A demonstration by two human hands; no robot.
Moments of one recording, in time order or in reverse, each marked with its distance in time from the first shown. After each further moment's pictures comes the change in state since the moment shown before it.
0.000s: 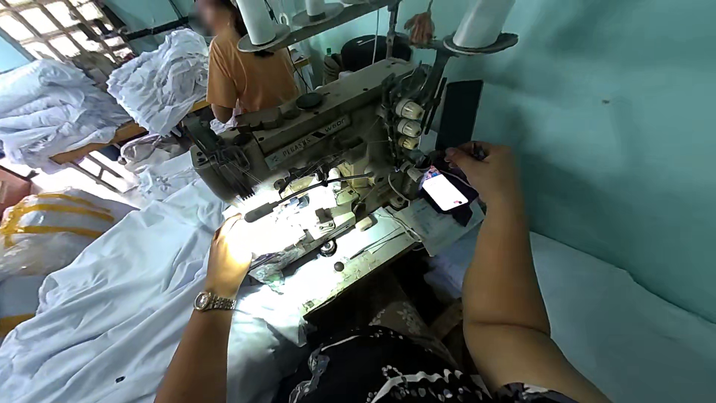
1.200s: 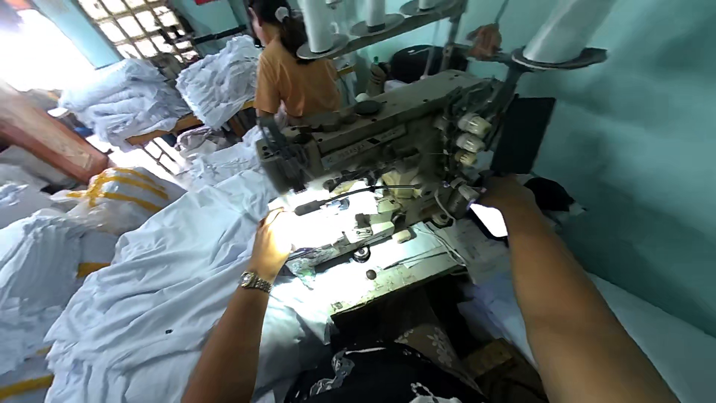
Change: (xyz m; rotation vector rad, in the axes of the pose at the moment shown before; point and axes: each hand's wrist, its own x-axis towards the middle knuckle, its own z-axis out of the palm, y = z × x) left_hand -0.002 -0.006 -0.001 -0.025 -0.001 -0.011; right_hand 0.058 0.075 0.066 -0.830 -0.391 0.236
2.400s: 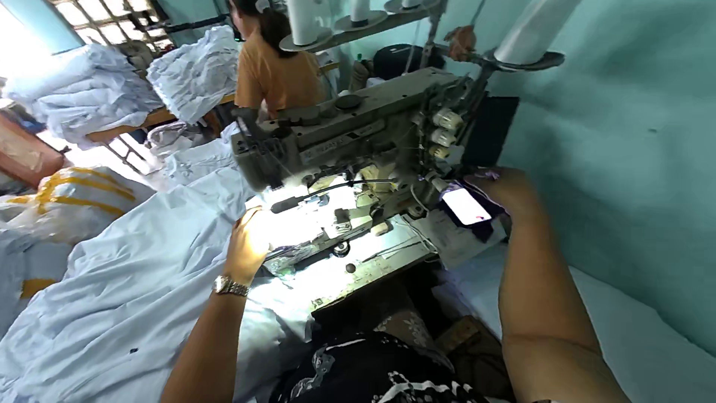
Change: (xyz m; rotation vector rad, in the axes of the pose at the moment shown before) left_hand 0.002 -0.004 0.008 -0.019 0.000 0.031; right_hand -0.053 0.027 -0.049 0.470 0.149 -0.062
